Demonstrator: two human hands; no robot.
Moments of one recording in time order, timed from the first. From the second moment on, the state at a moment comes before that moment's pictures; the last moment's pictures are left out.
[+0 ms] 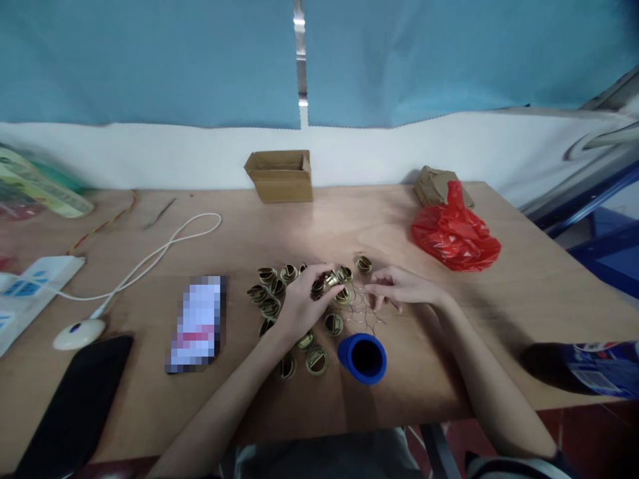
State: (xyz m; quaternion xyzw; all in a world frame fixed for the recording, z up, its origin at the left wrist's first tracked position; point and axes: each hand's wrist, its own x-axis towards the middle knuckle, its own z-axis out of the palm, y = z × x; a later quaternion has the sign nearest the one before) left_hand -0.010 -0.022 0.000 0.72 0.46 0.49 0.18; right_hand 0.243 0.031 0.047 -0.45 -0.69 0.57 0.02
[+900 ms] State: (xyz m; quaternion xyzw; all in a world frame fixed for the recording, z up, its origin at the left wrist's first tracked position) left_hand -0.009 -0.026 0.002 0.74 0.44 0.48 0.16; right_hand 0.184 0.000 0.028 -0.45 -0.69 0.44 0.35
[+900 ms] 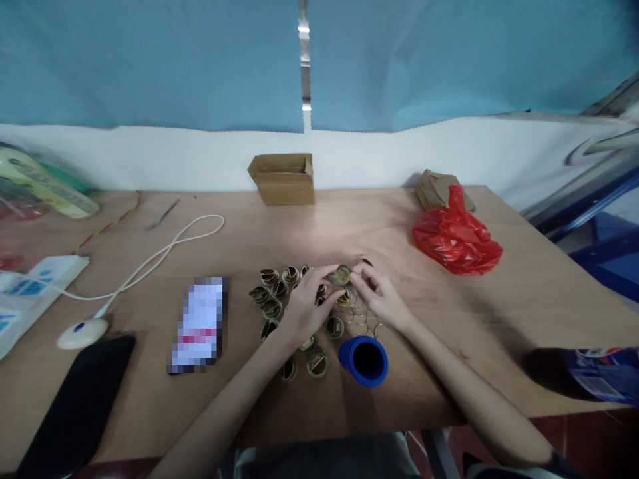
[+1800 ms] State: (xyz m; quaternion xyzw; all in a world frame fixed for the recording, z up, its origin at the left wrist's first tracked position) left_hand -0.009 -0.027 0.015 0.76 0.42 0.47 0.19; right_hand 0.264 0.057 0.018 -0.68 -0.64 0.18 0.29
